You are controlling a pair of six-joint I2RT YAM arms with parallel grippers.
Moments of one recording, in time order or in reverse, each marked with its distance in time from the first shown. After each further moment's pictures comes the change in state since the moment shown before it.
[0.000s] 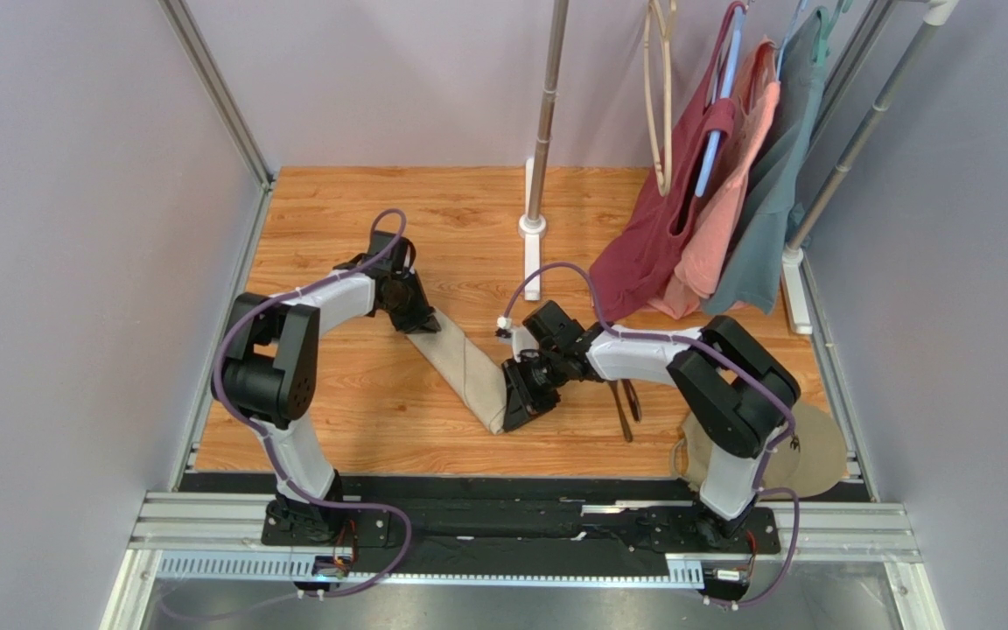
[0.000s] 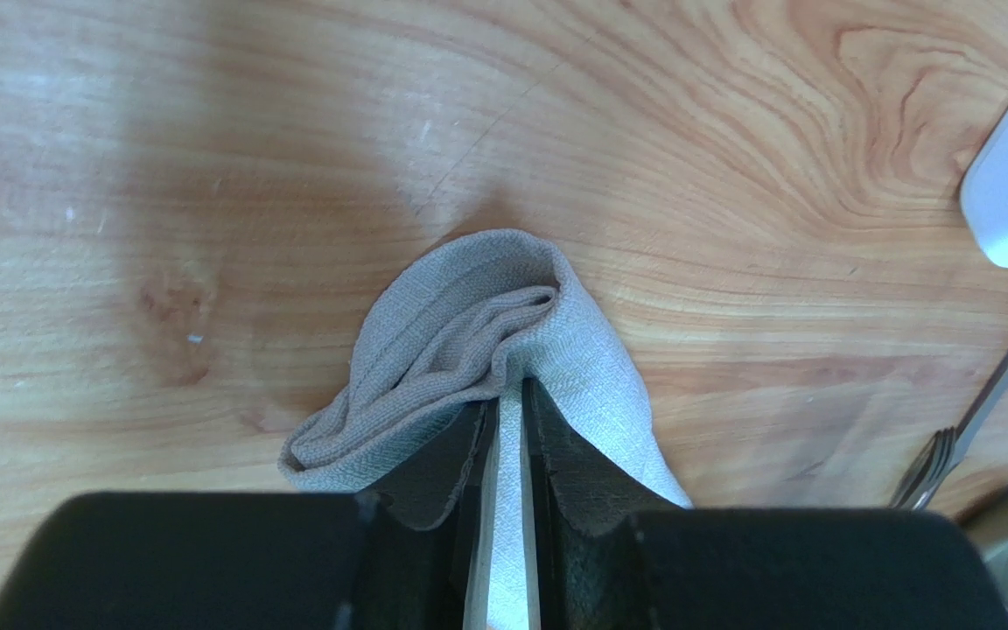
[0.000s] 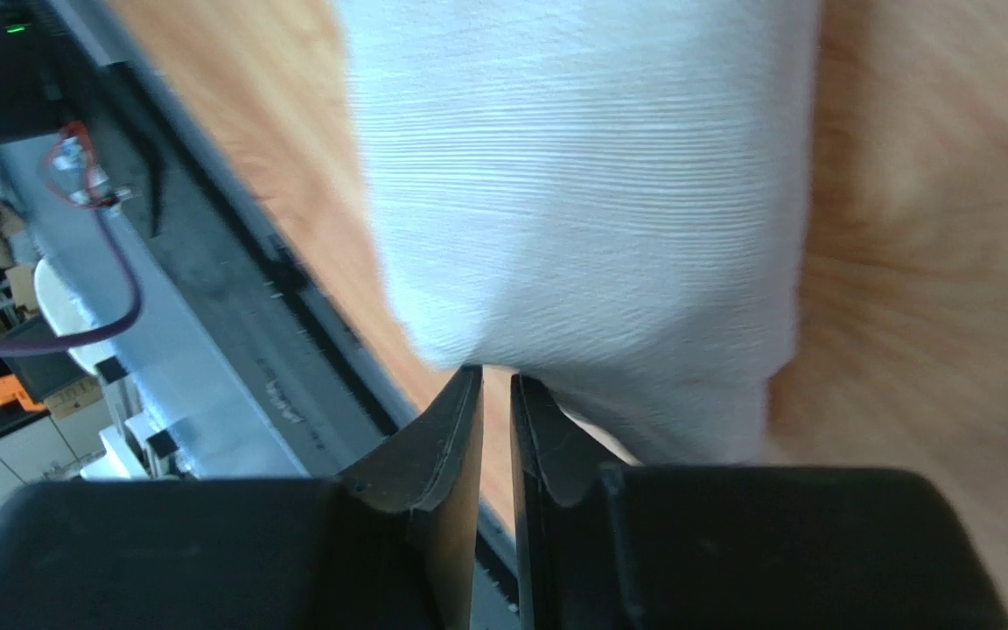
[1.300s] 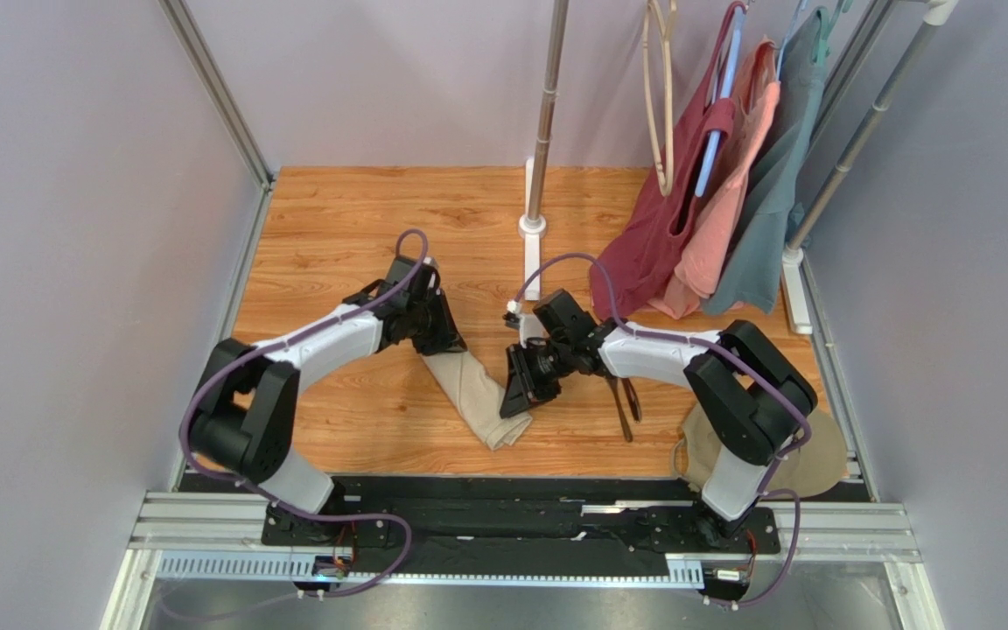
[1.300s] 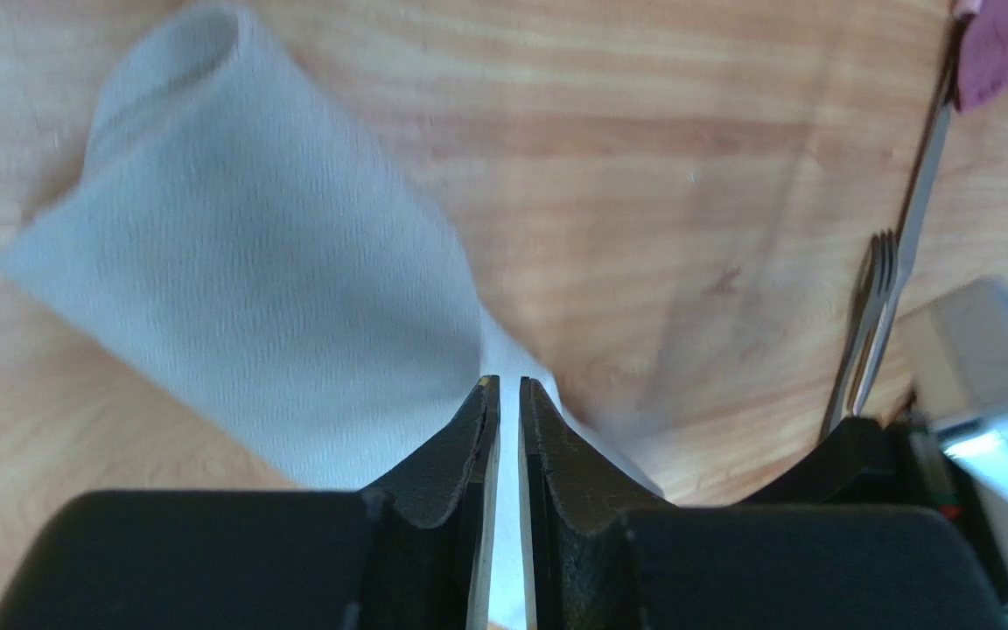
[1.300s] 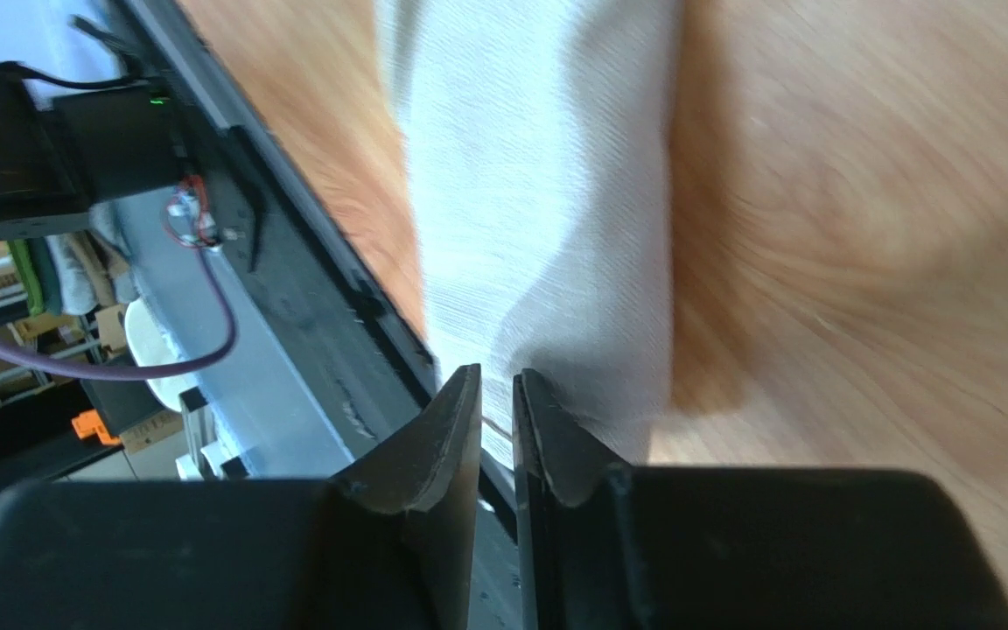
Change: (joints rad) left arm -0.190 -0.270 -0.193 0.073 0.008 -0.069; right arm -0.038 -0.050 -0.006 0.067 -0.042 0.099
